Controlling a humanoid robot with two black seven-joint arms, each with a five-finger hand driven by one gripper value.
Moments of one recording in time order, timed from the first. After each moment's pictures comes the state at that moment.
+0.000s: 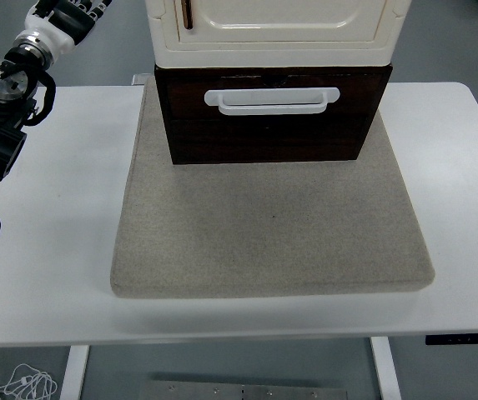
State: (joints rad) left arm -1.13 0.28 -0.82 -0.35 -0.43 -0.22 0.04; right arm -0.03 0.00 0.13 0.15 -0.16 0.22 -0.01
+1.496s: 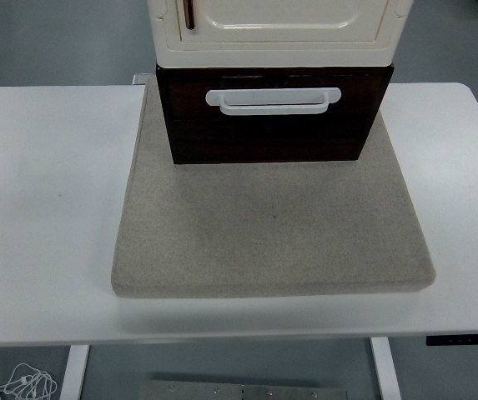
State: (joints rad) left arm -1.43 0.58 -0.81 -0.66 -0.11 -0.31 -0.02; right arm -0.03 0.00 0.13 0.15 -0.15 0.22 -0.01
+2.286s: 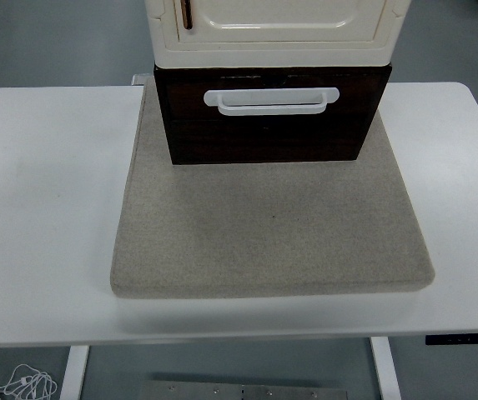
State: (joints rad) left arm -1.62 0.62 -0.66 -1.22 0.25 -0.27 -0.01; right arm -0.03 0.00 0.13 0.15 -0.16 0.22 -0.01
